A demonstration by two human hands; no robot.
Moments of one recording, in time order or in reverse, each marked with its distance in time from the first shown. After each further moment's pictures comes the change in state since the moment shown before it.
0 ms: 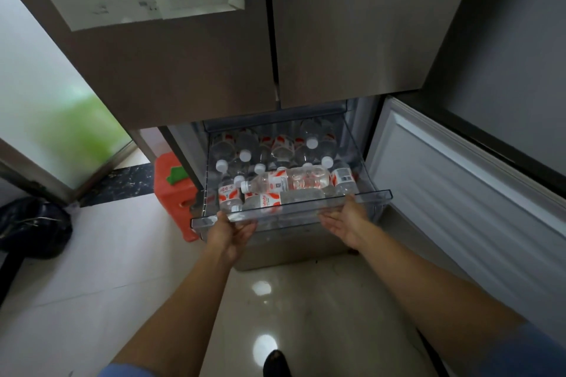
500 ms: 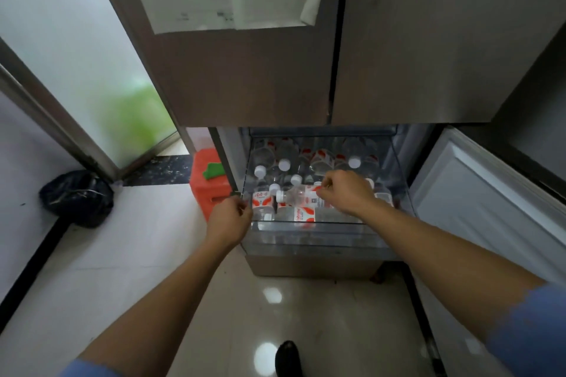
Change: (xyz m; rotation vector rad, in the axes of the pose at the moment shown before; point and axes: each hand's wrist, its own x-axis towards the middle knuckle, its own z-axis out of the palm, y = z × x) left_hand -0.017 0.068 -0.019 1.454 0.245 0.722; right_hand 0.006 -0.069 0.100 -1.617 -0.071 -0.819
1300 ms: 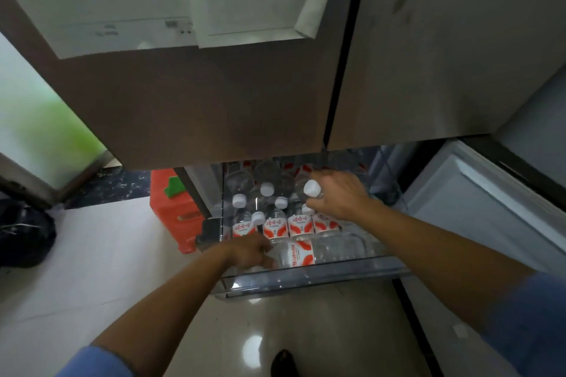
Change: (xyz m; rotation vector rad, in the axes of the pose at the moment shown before) left_hand 0.106 0.009 0.047 0.235 -1.021 0.202; right_hand 0.078 0.006 -0.004 -0.183 0.085 -0.121
